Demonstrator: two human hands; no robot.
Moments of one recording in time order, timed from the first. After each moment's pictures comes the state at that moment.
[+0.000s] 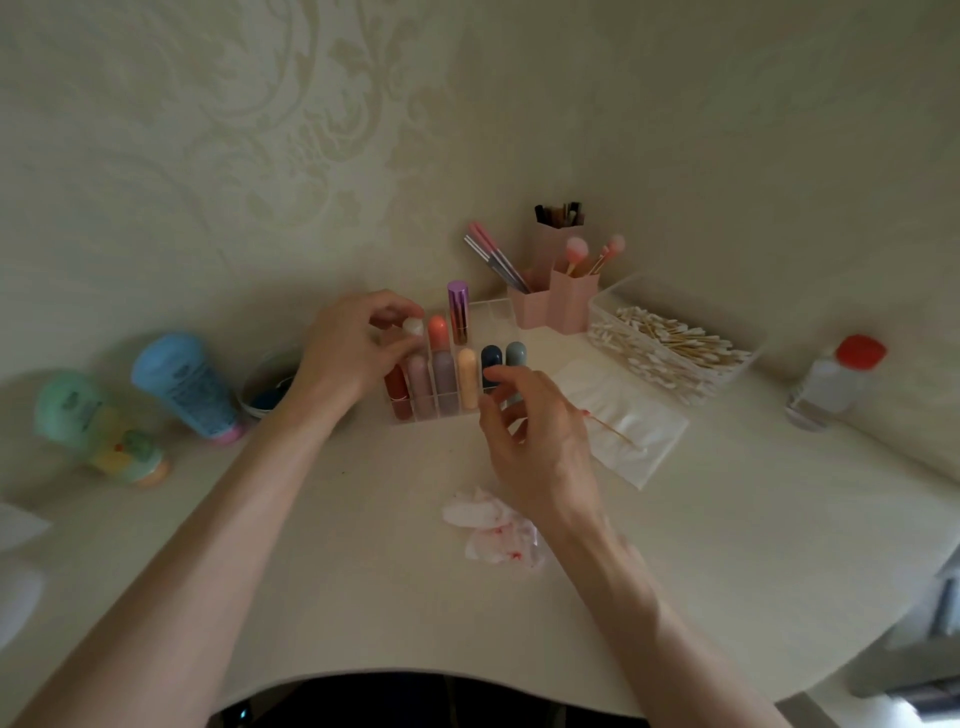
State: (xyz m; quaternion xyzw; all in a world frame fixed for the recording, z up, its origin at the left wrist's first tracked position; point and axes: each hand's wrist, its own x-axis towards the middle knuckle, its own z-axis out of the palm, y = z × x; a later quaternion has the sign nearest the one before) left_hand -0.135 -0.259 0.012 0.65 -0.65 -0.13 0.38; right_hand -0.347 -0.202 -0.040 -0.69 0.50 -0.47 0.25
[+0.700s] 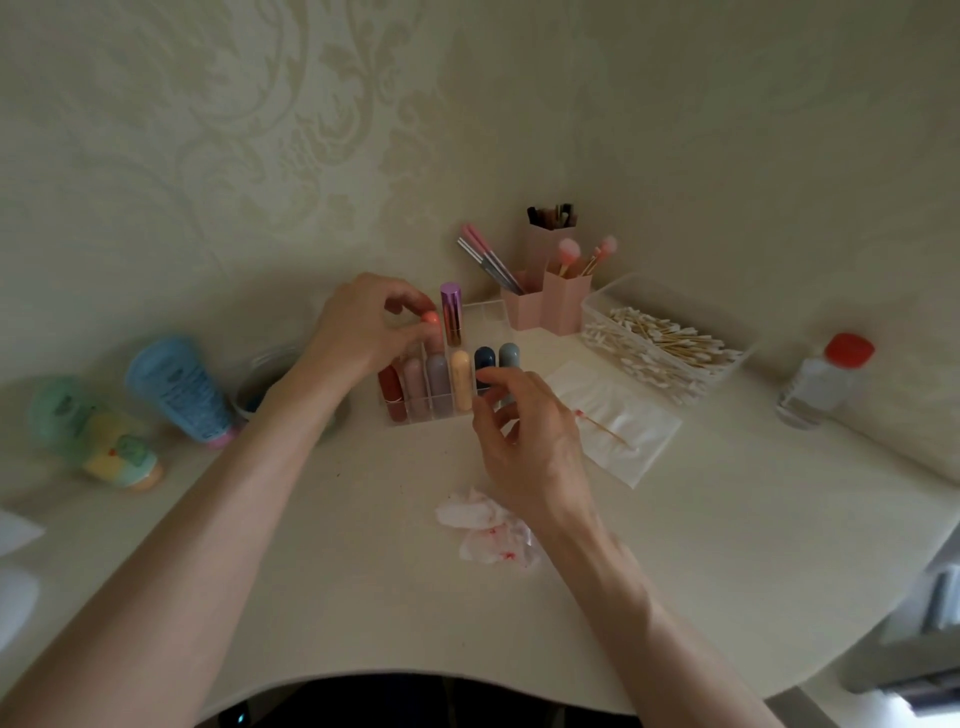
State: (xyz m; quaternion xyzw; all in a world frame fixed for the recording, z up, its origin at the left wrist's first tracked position) left_hand -0.155 -0.267 0.041 0.67 -0.66 -0.12 0.30; right_hand -0.347 -0.203 -0.040 -0.69 0.50 -0.46 0.25
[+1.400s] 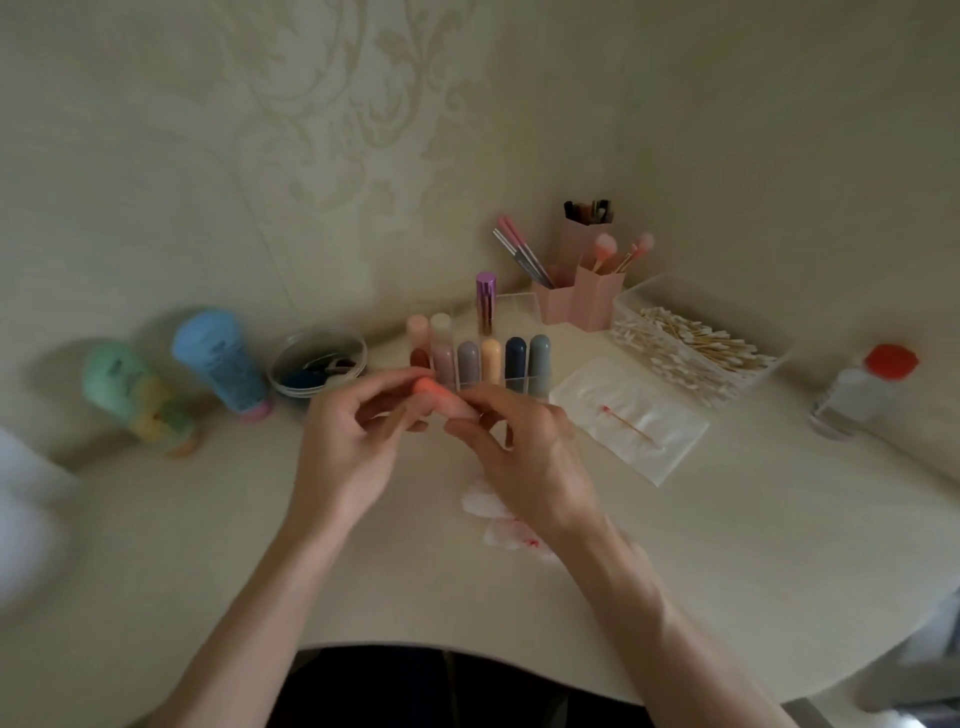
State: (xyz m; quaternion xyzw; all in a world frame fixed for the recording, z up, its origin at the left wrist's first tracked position) left_hand -0.166 -0.147 -0.012 0.56 -0.51 -0.27 0.59; right_hand -0.338 -0.188 -0.033 -0.78 0.41 -0.40 0.26
